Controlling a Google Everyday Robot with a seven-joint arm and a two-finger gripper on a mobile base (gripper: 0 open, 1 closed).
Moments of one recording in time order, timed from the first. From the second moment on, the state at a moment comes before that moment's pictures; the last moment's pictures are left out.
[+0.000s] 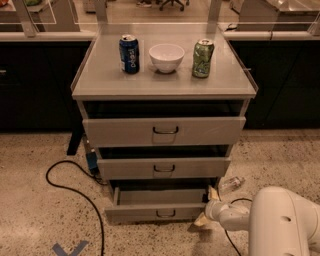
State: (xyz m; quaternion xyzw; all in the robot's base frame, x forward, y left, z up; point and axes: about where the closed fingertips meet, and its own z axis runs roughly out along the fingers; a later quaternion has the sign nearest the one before) arm 0.624 -0.232 0.181 -0.51 0.78 -0.04 0.35
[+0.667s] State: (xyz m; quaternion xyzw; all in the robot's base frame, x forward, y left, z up) arm 0.594 -0.189 0.175 -0.52 0.77 0.01 0.36
